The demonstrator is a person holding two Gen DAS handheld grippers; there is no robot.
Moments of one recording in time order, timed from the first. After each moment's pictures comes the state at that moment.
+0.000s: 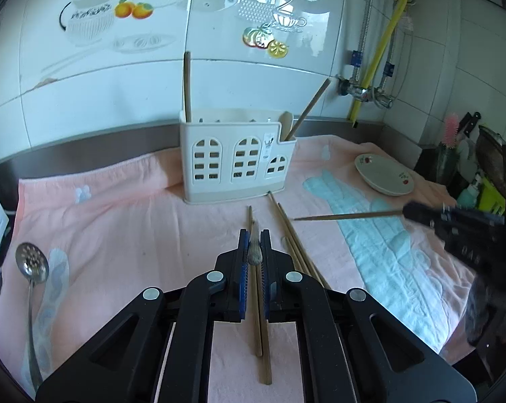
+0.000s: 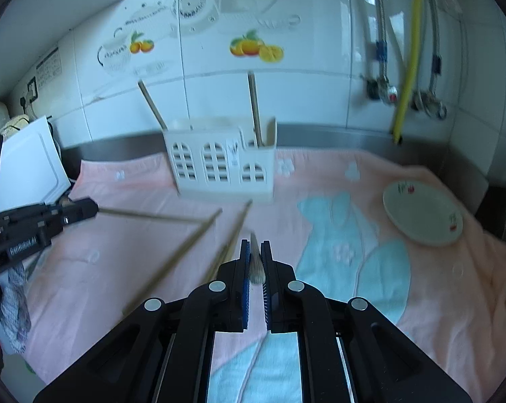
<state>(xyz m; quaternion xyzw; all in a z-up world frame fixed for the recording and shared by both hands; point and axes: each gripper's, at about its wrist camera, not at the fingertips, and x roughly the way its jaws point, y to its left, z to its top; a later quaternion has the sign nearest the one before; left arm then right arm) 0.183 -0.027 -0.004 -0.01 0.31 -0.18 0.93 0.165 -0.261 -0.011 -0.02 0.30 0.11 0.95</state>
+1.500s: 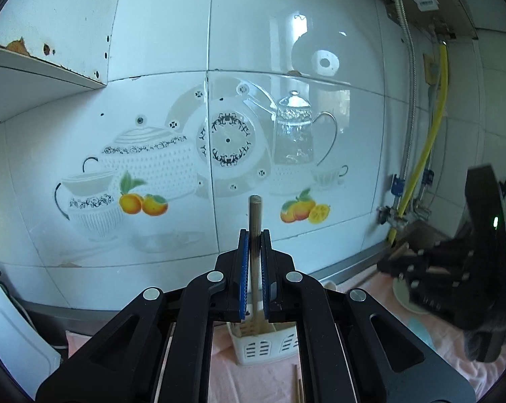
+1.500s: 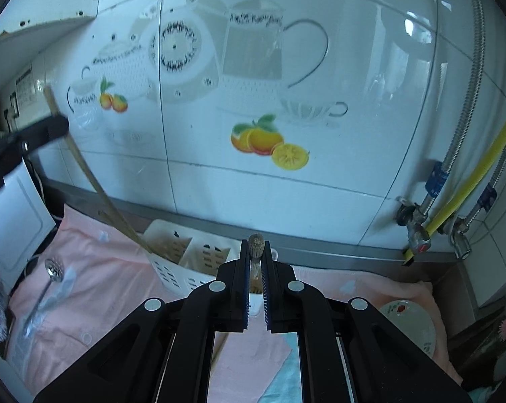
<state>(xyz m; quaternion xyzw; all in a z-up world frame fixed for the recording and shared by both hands) 0.298 -0.032 0.176 0.02 0.17 -0.12 0.98 0.334 -0.220 0.120 -0.09 0.32 0.12 0.94</state>
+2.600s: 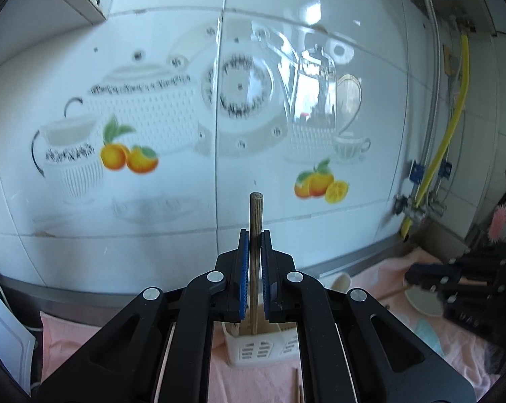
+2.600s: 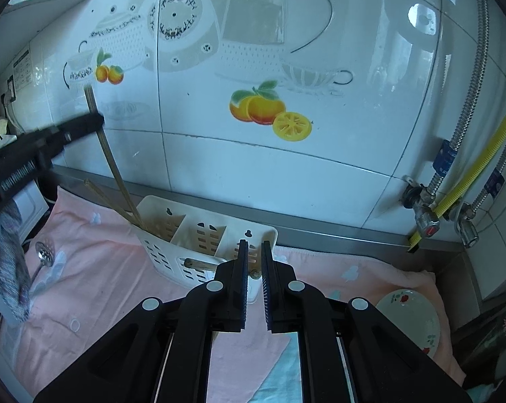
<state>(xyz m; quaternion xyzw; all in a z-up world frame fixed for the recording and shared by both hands) 0.336 -0.028 0.117 -0.01 0.20 -0.11 0.97 0.333 -0.222 0.092 -0.10 0.33 0.12 0.93</state>
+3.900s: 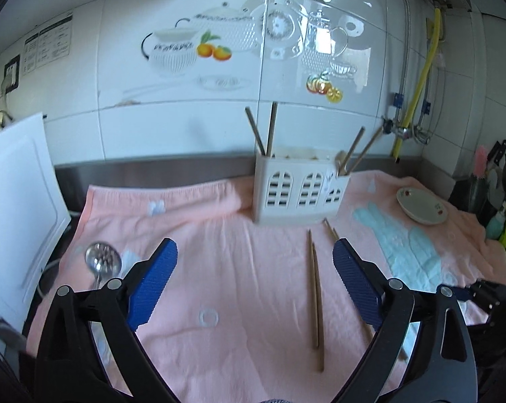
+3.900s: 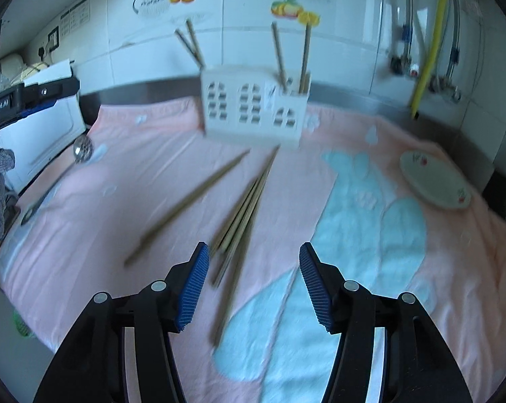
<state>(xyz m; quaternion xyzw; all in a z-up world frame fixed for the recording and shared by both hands) 0.132 0.037 0.015 -0.02 0.25 -0.07 0.97 0.109 -0.225 -0.069 -0.06 0.36 0.12 0.92</state>
